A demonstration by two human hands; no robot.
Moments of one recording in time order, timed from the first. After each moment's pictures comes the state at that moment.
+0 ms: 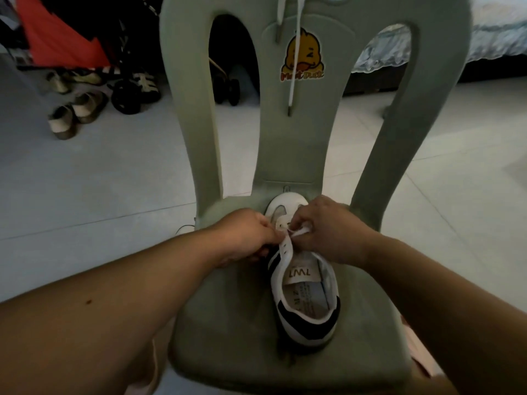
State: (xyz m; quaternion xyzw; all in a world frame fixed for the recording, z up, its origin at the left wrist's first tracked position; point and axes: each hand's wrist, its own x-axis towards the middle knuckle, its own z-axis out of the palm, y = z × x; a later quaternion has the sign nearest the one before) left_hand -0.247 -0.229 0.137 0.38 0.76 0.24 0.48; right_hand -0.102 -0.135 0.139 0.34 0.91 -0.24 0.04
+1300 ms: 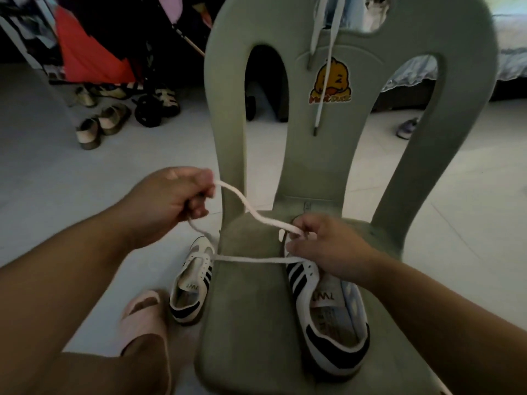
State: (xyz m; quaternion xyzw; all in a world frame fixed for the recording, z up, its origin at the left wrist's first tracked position) left_hand -0.354 -0.289 0.193 0.36 0.66 0.51 0.43; right_hand -0.133 -0.169 0.161 0.35 0.83 -0.43 -0.02
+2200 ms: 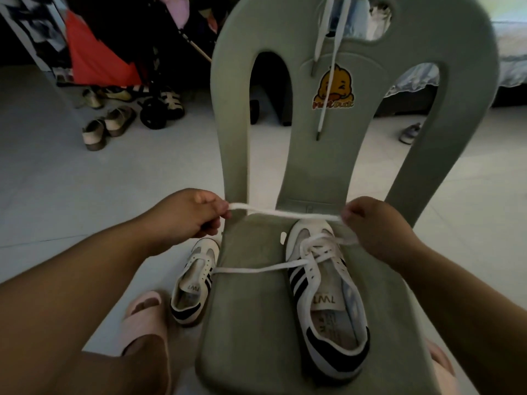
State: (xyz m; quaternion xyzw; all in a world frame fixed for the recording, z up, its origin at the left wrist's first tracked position) left_hand -0.345 -0.283 0.179 0.37 0.77 0.35 0.39; right_hand -0.106 -0.126 0.162 0.49 0.81 -0.30 -0.10
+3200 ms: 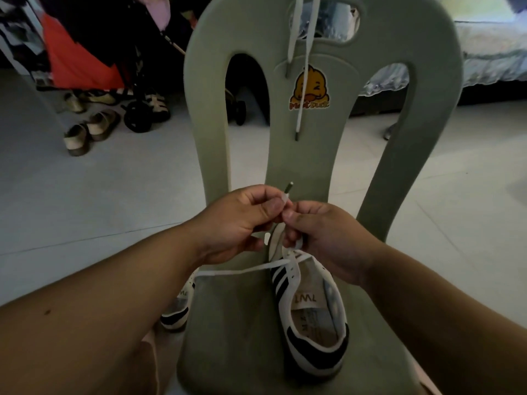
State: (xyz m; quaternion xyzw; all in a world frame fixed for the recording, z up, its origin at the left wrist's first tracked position) left_hand -0.267 -0.242 0.191 0.36 0.57 0.48 0.56; right_hand -0.122 -0.166 0.186 0.33 0.62 -0.70 -0.12
